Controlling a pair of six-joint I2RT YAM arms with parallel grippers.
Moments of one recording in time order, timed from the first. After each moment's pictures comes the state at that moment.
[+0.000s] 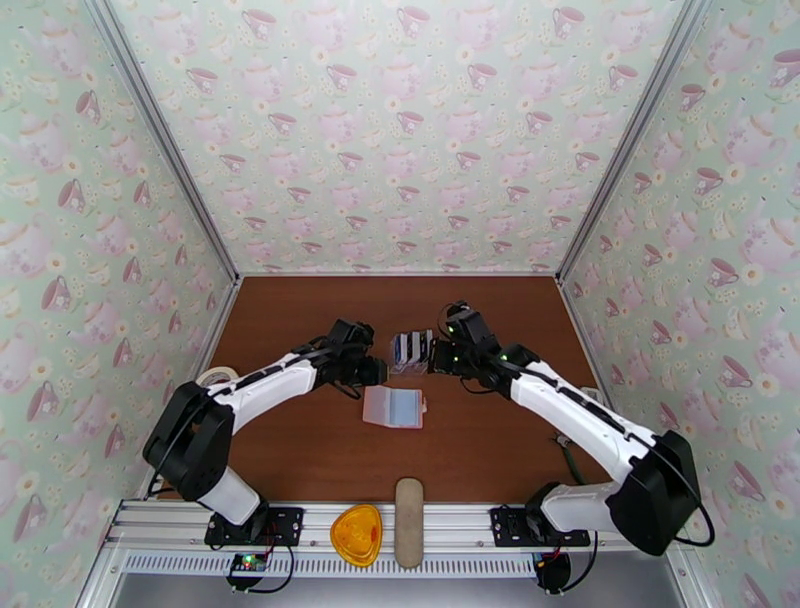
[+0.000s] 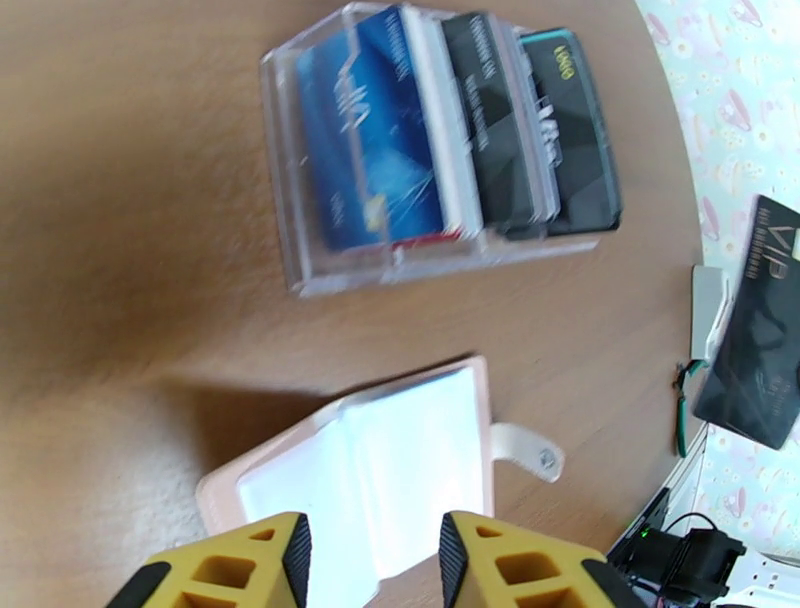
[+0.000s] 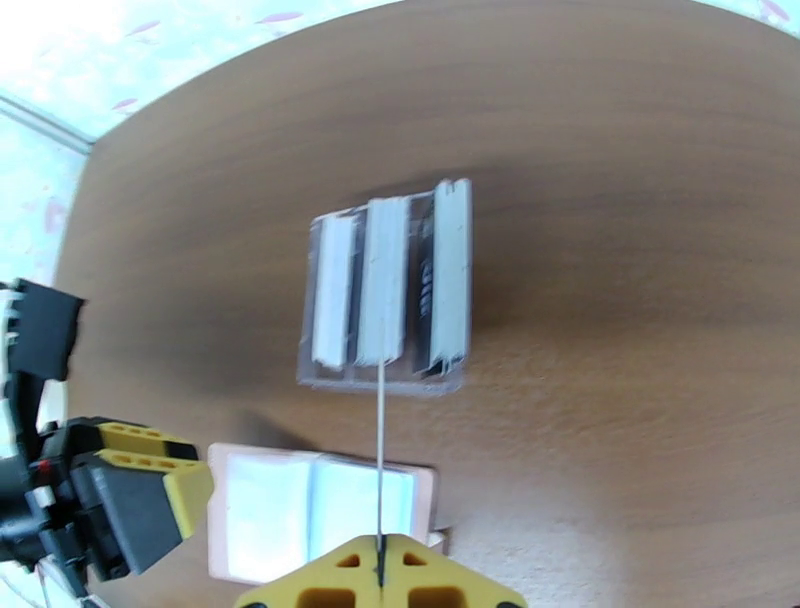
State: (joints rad) left arm -0.57 1.60 1.02 -0.40 0.28 -0.59; right arm 0.62 1.32 1.05 -0.53 0.00 0.63
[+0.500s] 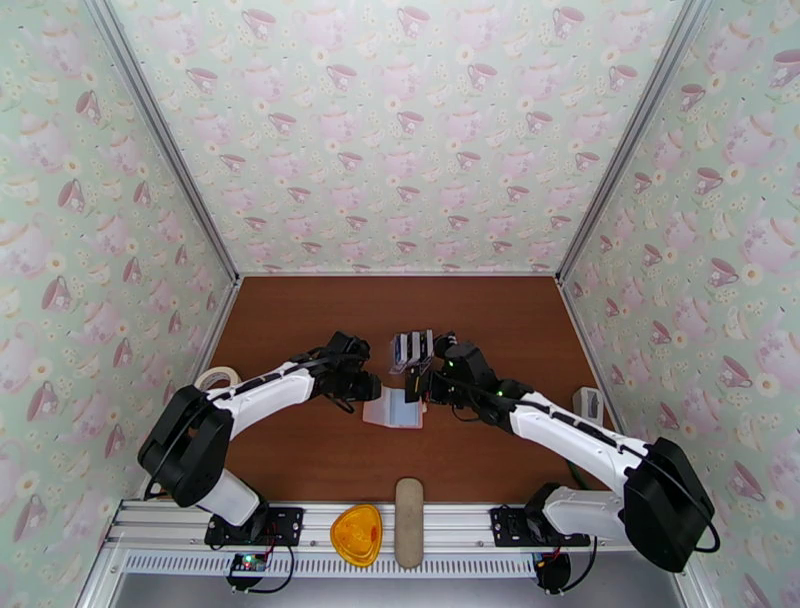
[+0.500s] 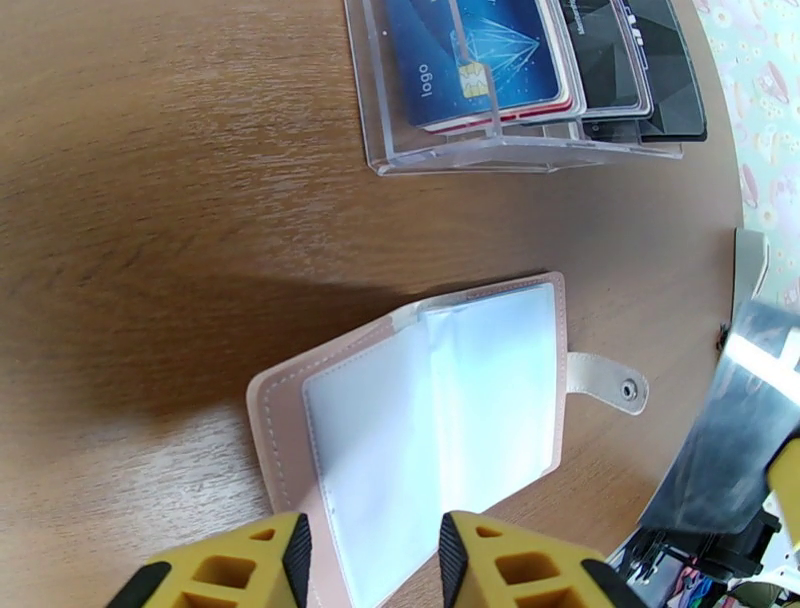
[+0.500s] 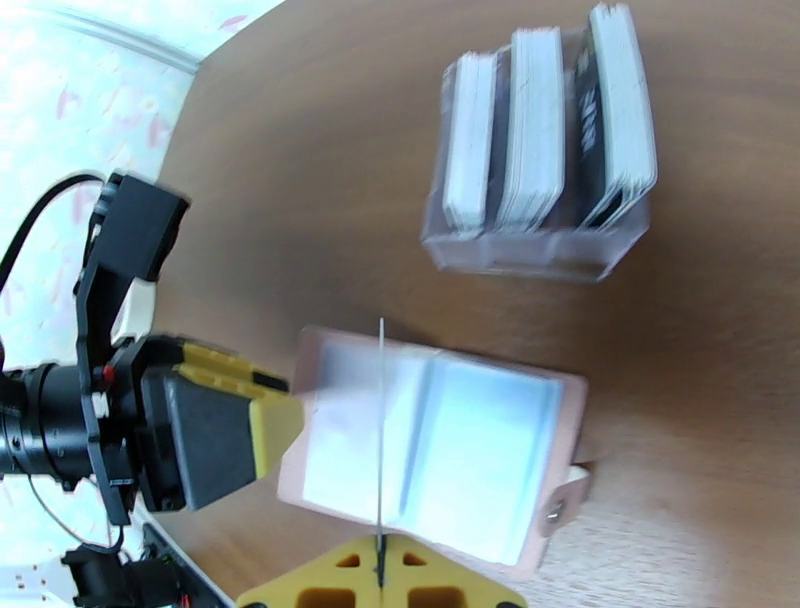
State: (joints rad) left arm -0.58 1.58 0.94 -0.43 0.27 -0.56; right arm 0.68 1.26 0.73 -0.16 -0.22 0.75
